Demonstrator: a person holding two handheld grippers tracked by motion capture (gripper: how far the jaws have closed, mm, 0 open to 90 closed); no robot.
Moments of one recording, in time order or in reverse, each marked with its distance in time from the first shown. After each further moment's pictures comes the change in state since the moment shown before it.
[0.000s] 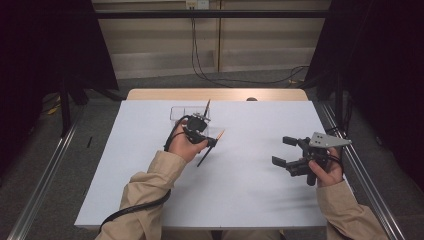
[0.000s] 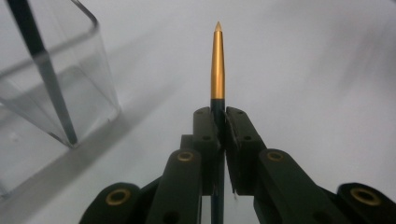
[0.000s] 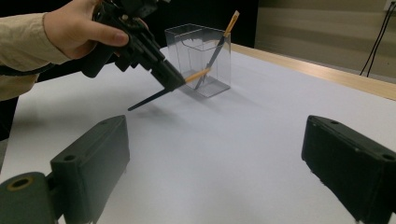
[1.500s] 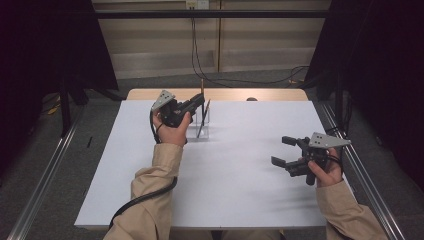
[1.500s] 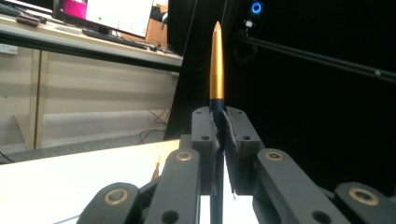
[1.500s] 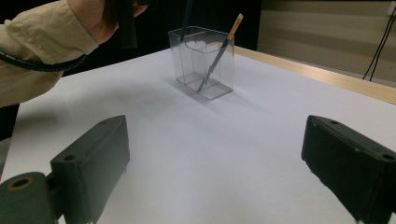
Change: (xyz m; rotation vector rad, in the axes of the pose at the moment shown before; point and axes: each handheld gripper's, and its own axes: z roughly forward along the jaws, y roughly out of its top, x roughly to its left) left arm 0.033 0.014 -0.043 -0.788 0.041 -0.061; right arm 0.001 0.000 0.001 -0.008 0.011 -0.009
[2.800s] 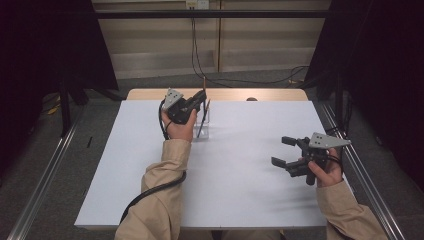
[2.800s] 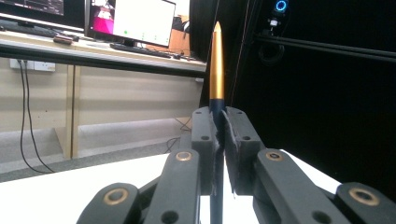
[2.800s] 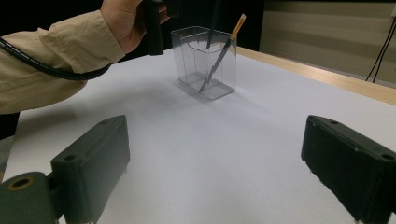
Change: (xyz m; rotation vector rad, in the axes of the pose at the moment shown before) left arm 0.008 -0.017 0.027 -0.023 0.090 0.071; right arm 0.000 0.000 0.000 -0.003 0.010 -0.007
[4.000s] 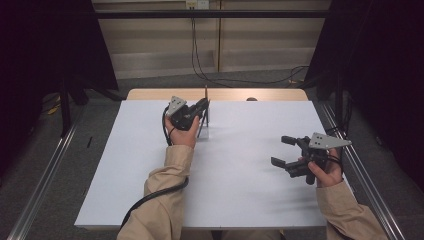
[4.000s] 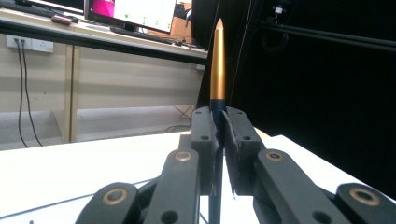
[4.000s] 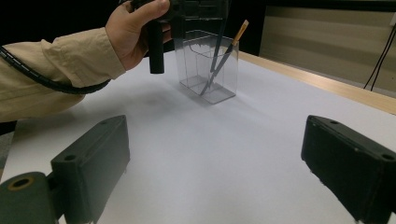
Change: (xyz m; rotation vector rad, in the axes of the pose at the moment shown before) left arm -0.004 -0.023 -0.001 0.046 0.009 -0.033; right arm 0.003 0.003 0.000 -0.011 0.000 -0.028
